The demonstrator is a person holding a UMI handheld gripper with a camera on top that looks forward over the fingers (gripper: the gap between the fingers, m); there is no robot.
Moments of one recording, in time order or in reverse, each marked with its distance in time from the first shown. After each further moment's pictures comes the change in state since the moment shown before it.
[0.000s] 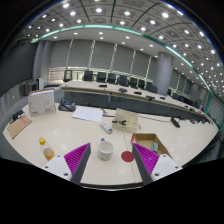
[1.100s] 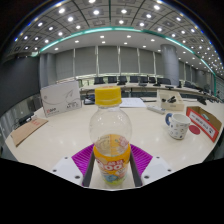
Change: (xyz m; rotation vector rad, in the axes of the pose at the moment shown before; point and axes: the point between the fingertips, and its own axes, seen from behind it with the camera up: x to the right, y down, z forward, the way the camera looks) arm -0.320 0.126 0.159 0.079 -0.151 0.177
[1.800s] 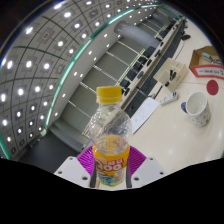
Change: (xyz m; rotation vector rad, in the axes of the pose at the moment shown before) arm 0.028 -0.179 0.010 0.133 -0.349 0.838
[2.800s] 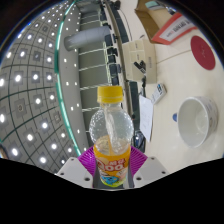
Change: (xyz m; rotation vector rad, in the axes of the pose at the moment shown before) arm 0.084 -0.165 0.024 0.011 -0.179 0.734
